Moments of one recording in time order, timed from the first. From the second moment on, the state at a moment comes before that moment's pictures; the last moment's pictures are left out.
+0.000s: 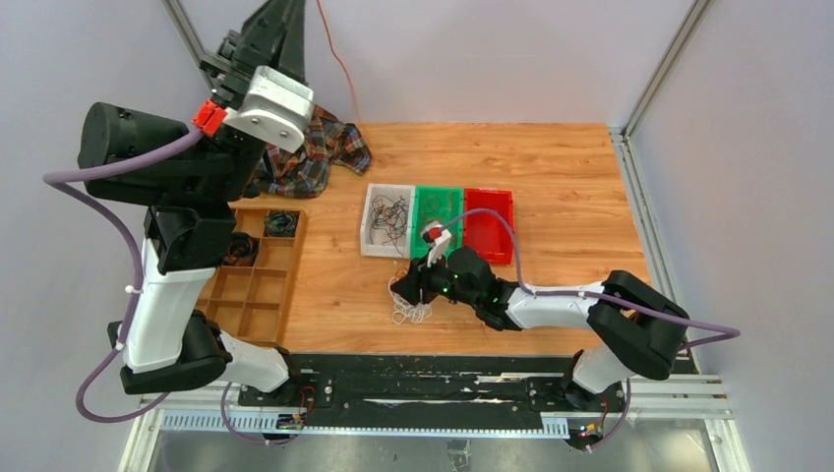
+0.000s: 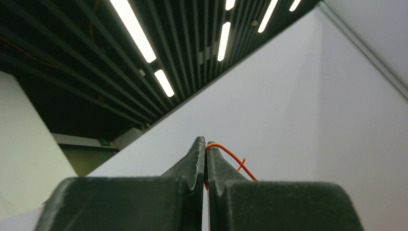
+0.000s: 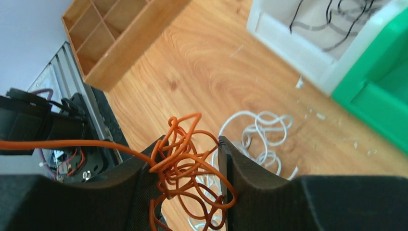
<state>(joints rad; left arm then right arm) -0.96 1.35 2.23 -0.14 -0.09 1.06 0.98 1.50 0.63 0.60 -0.10 0.46</state>
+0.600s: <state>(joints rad) -0.96 1.45 2.42 0.26 -0.10 1.35 1.00 1.38 0.41 0.59 0.02 0.56</state>
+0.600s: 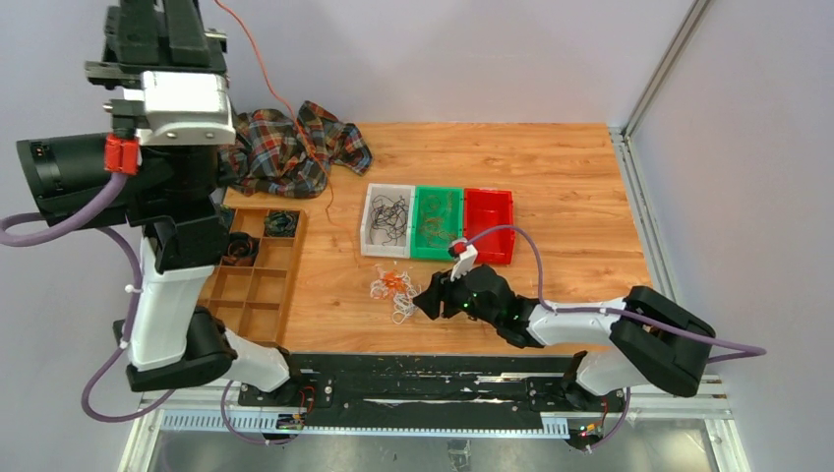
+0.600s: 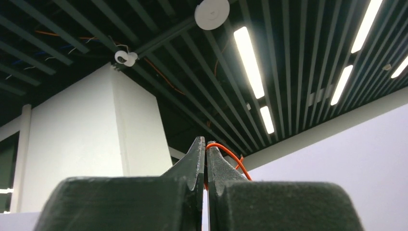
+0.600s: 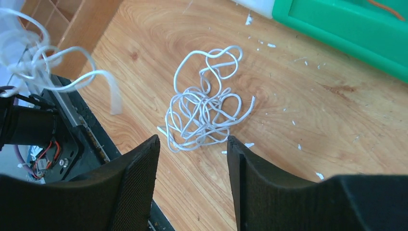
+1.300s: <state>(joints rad) -0.97 1.12 1.59 0.06 -0.31 1.23 1.09 1.31 0.60 0.42 -0.03 0.38</state>
